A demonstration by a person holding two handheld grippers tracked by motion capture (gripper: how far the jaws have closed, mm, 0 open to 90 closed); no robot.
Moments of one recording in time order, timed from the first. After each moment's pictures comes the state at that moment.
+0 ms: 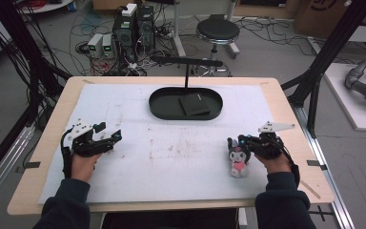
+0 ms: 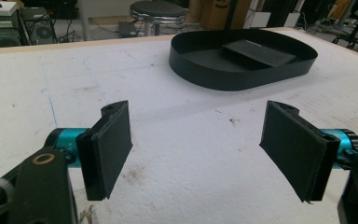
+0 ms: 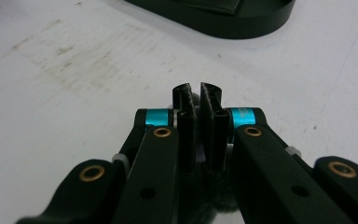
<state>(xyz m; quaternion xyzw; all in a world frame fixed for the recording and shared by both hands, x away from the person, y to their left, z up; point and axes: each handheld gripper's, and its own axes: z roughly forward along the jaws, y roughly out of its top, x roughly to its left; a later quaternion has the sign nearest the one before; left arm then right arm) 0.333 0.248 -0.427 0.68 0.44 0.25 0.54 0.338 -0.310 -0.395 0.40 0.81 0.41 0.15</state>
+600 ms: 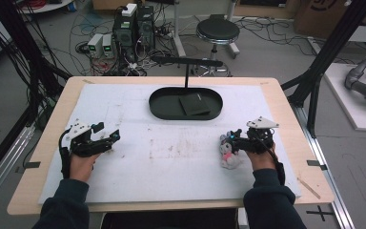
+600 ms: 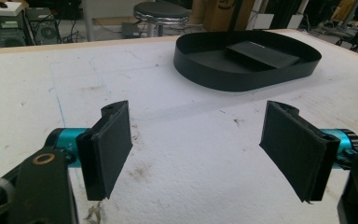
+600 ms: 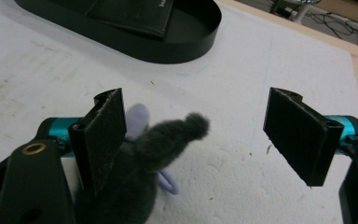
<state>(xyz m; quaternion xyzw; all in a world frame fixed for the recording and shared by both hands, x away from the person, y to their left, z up) 0.331 0.252 -0.427 0.67 0.44 0.25 0.53 0.345 -0.277 -0.397 0.45 0.76 0.35 0.31</state>
